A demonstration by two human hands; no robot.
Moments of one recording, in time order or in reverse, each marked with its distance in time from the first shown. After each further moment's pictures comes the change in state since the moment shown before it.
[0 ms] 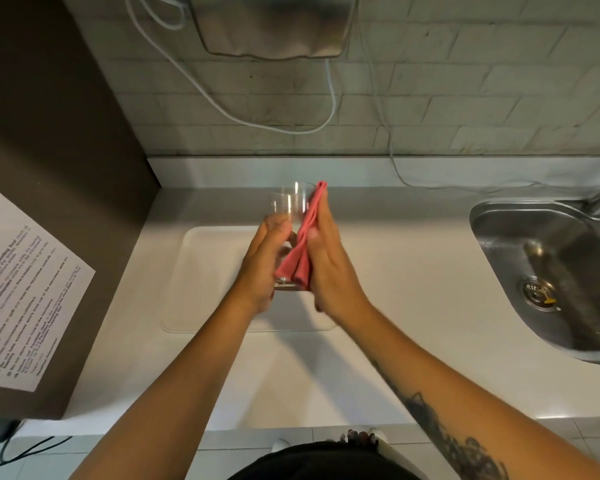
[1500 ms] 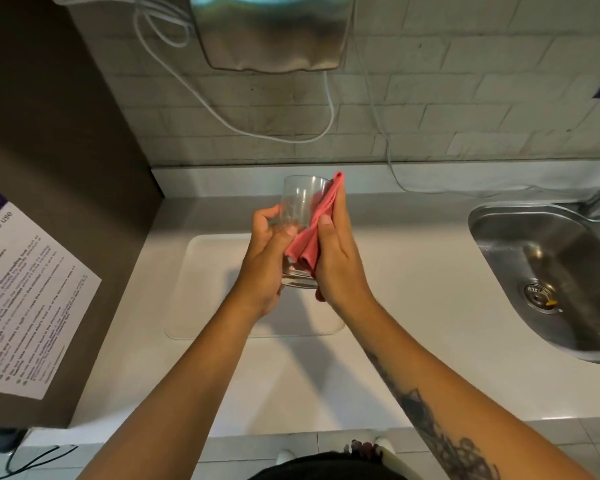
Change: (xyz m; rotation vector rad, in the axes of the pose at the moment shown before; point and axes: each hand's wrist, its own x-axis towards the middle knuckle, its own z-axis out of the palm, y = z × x) left_hand -0.013 0.022 0.008 -0.006 0.010 0.069; right_hand 0.009 -0.026 0.000 0.093 0.136 0.028
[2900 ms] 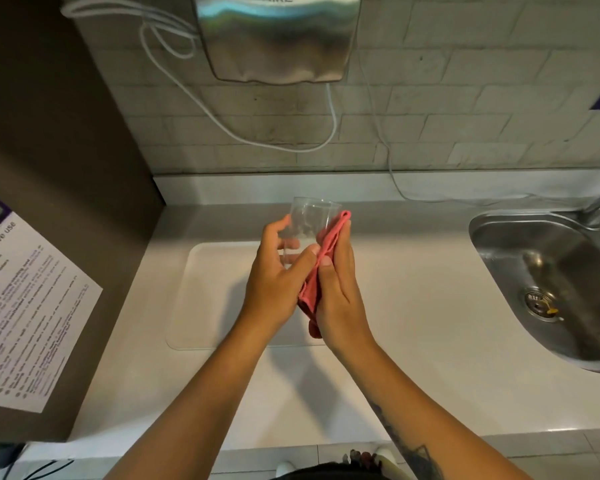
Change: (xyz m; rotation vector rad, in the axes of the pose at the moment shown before) left_hand -0.017 0.006 0.004 0.410 0.085 0.126; right_hand -0.034 0.016 0.012 -0.031 0.072 -0.050
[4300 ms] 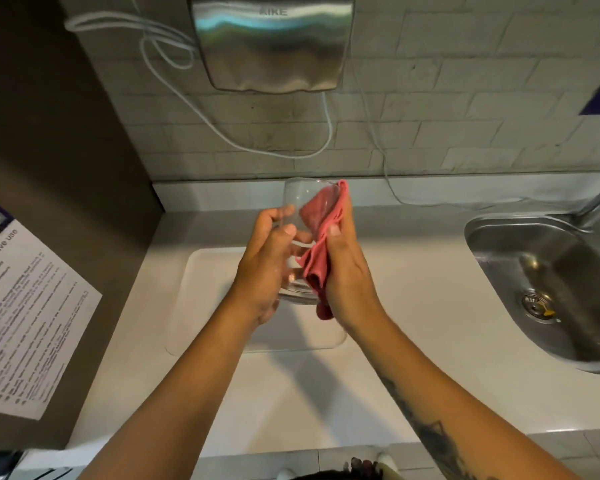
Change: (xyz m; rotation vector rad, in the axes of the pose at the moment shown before) left_hand 0.014 0.025 -0.007 -0.399 -0.106 -0.090; right_hand 0.028 -0.036 -0.017 0.128 -0.128 0.015
